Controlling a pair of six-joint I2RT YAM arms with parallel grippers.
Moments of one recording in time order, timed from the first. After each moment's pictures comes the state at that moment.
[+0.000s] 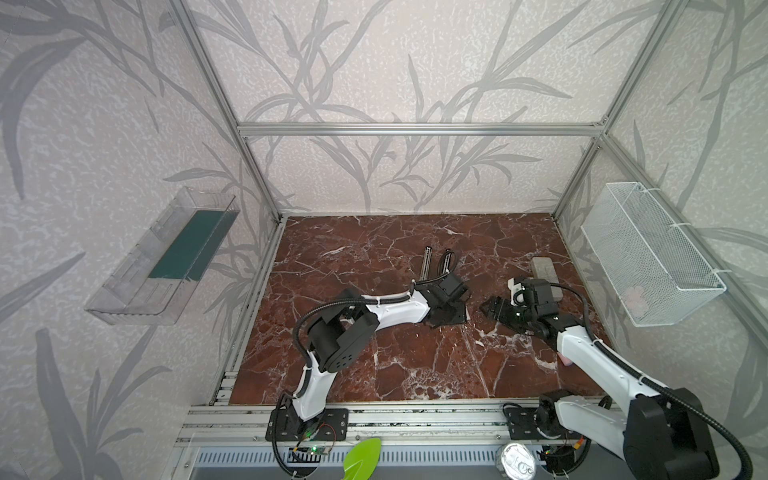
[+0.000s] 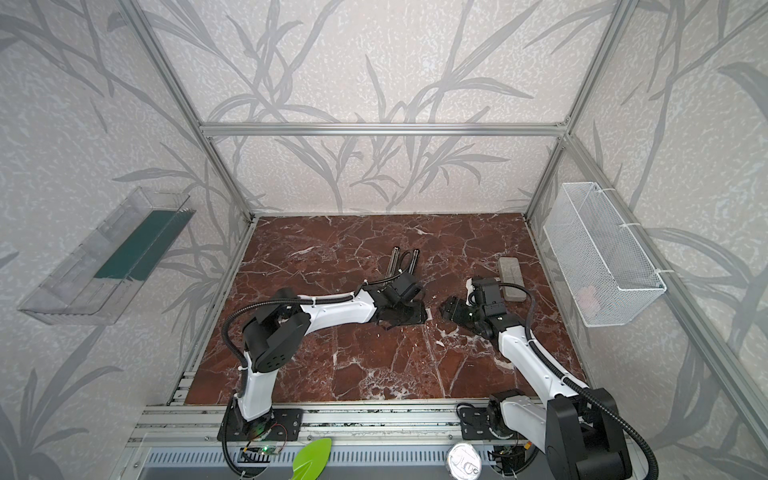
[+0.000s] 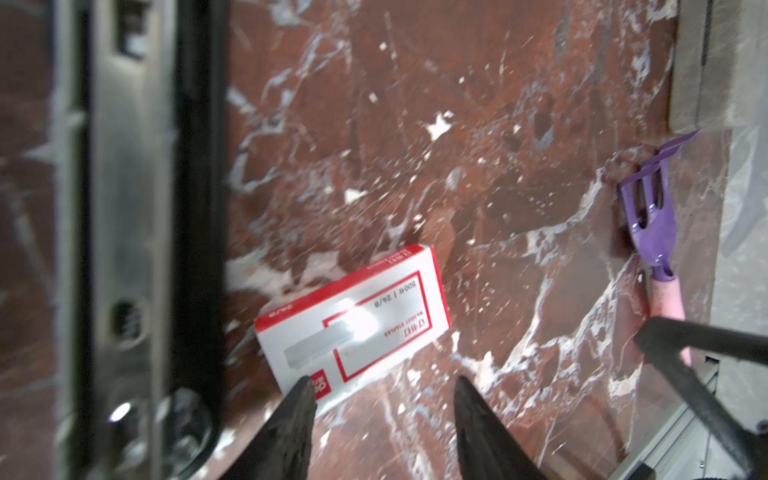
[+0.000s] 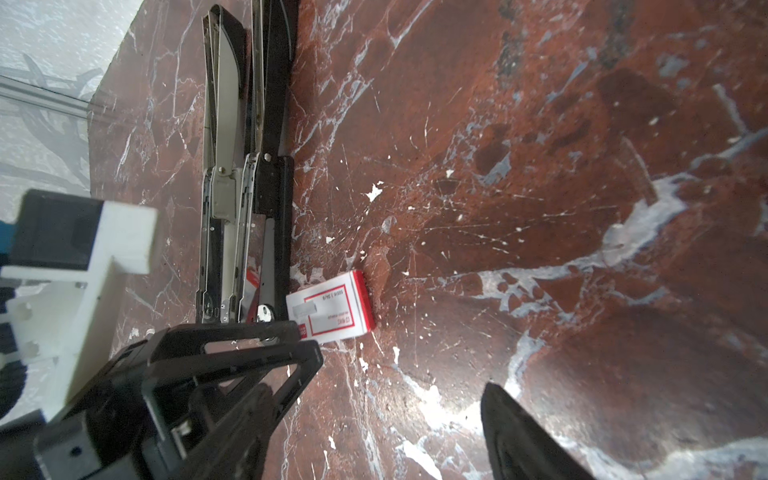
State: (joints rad) left arm -0.93 2.01 1.35 -0.33 0.08 -0.89; right arm 0.18 1.11 0.55 -0.32 -0.32 0.61
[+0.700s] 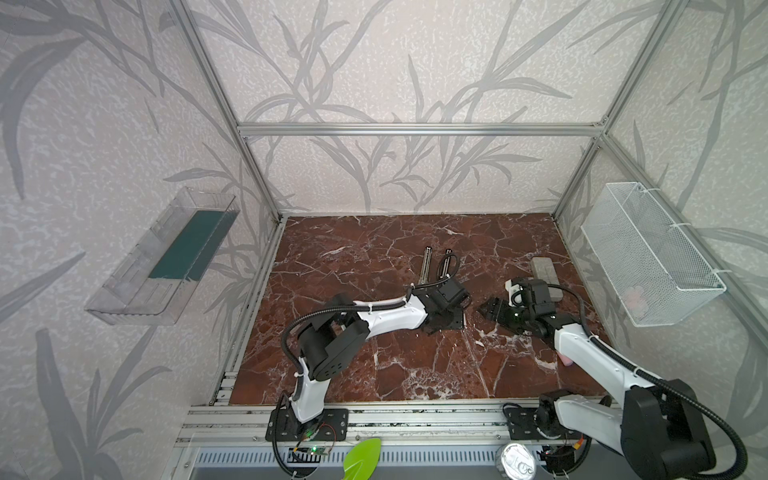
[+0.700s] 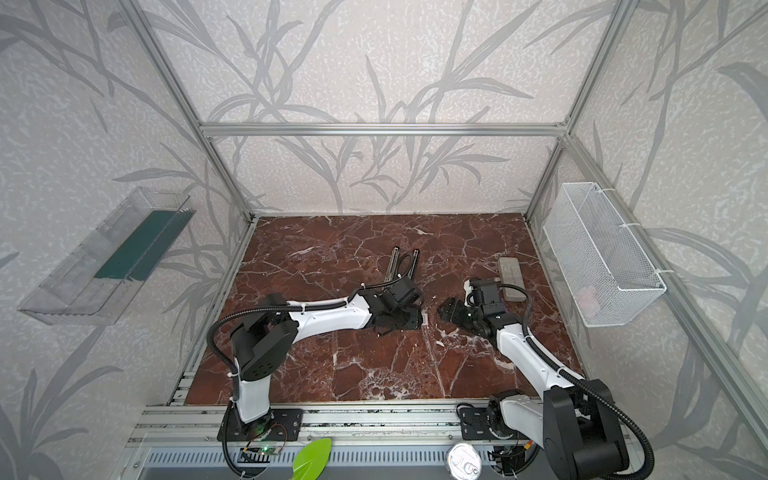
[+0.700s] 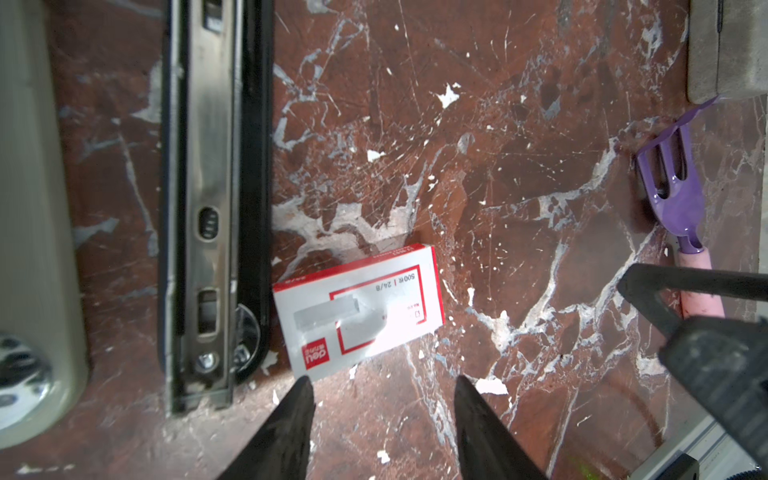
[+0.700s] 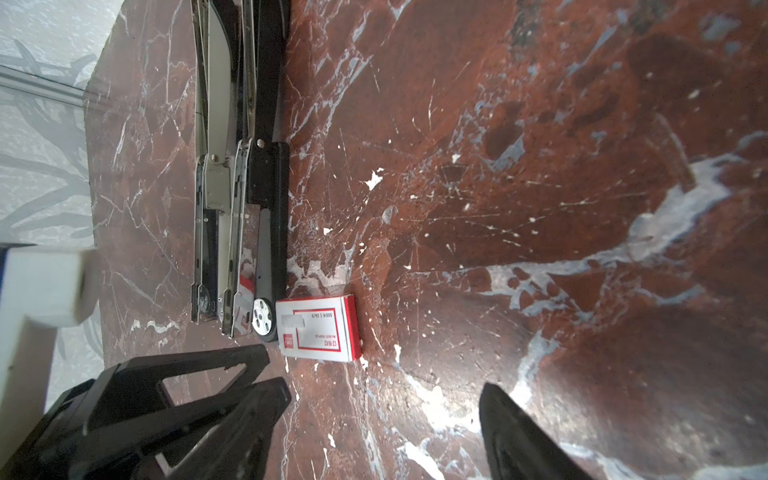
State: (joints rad) left arm -0.97 1.94 1.31 -0.38 -0.01 -0.87; right arm 0.18 1.15 0.54 -0.29 -0.35 0.62
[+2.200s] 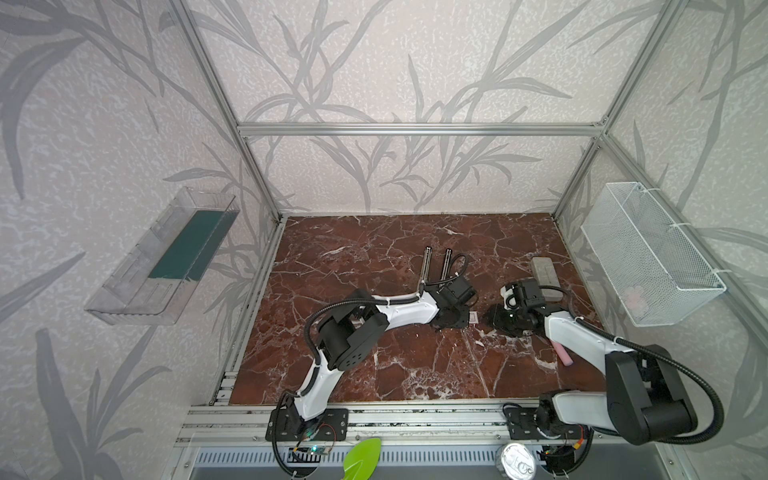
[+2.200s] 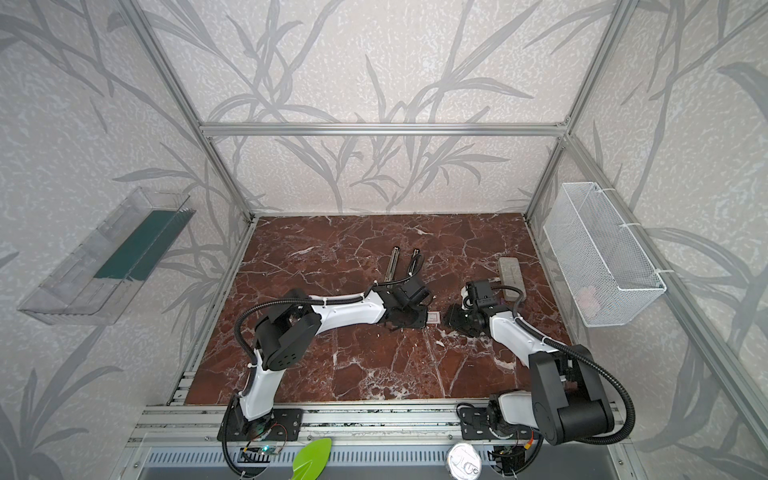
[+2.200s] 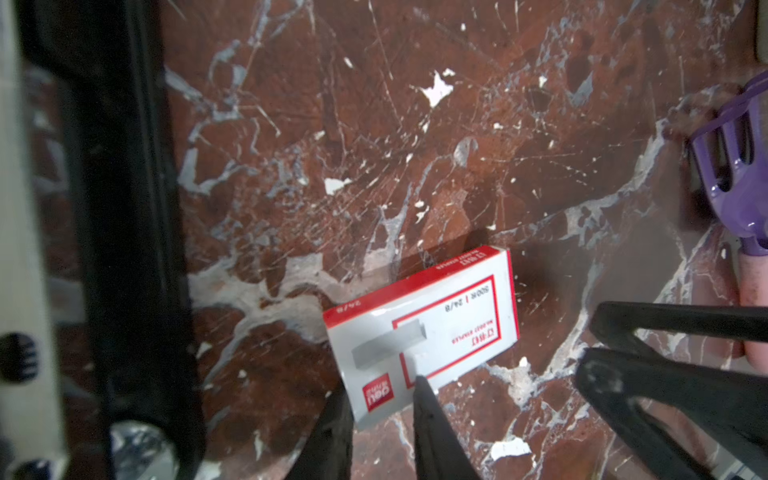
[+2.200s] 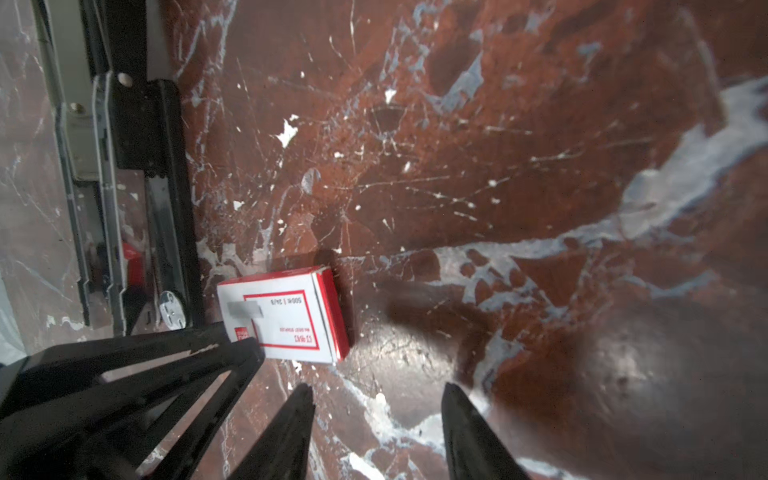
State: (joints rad) left arm -0.96 2.11 1.46 -0.41 0.04 -0.79; right arm 0.17 1.36 0.59 -0.35 -0.33 0.55
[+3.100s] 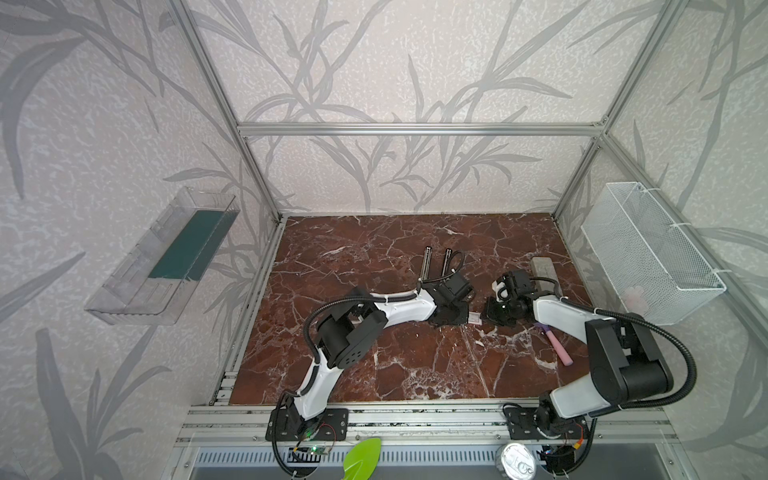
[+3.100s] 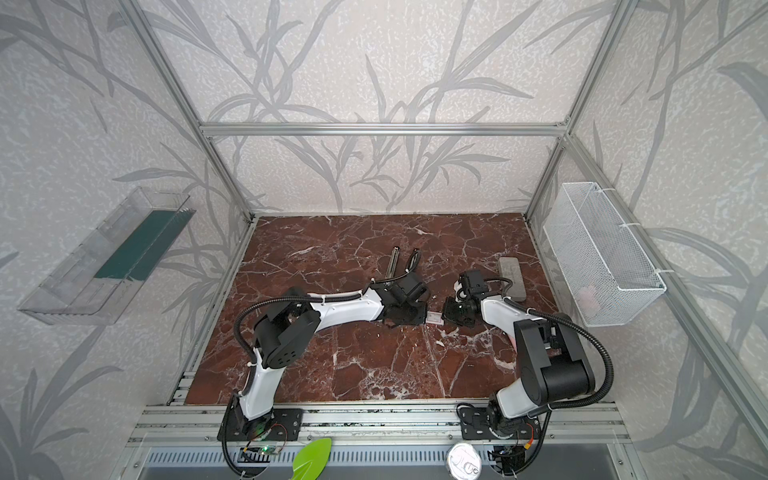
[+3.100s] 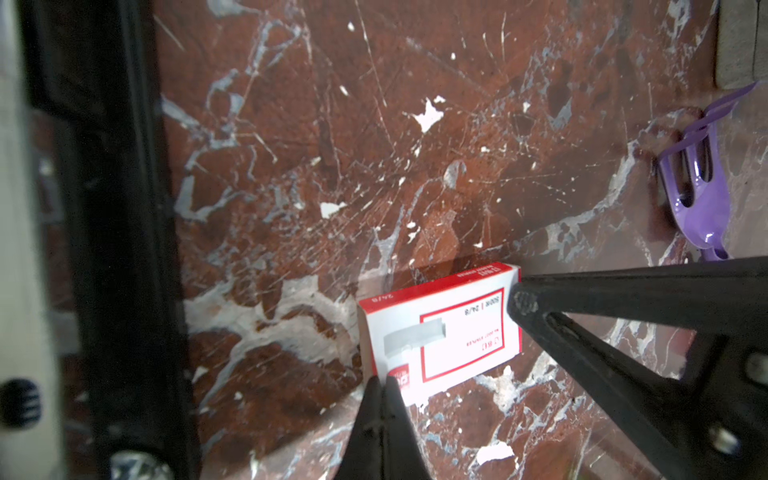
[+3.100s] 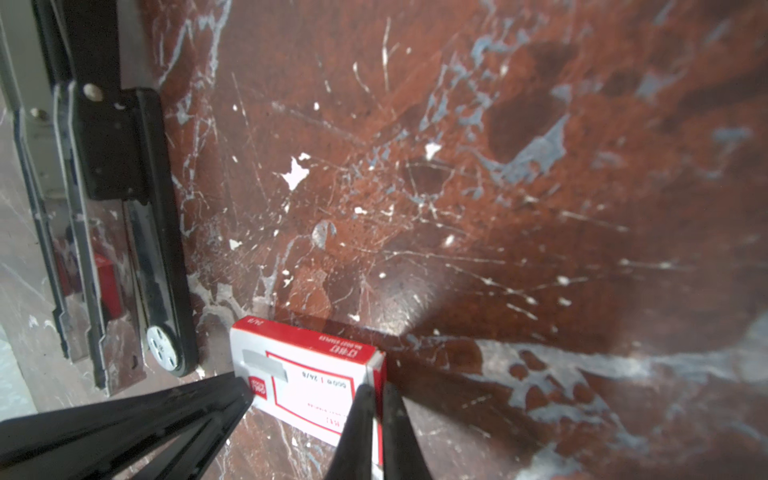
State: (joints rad) left arm -0.93 2.11 1.45 -0.38 0.09 -0.80; right arm 0.18 1.53 0.70 -0.34 -0.34 0.50
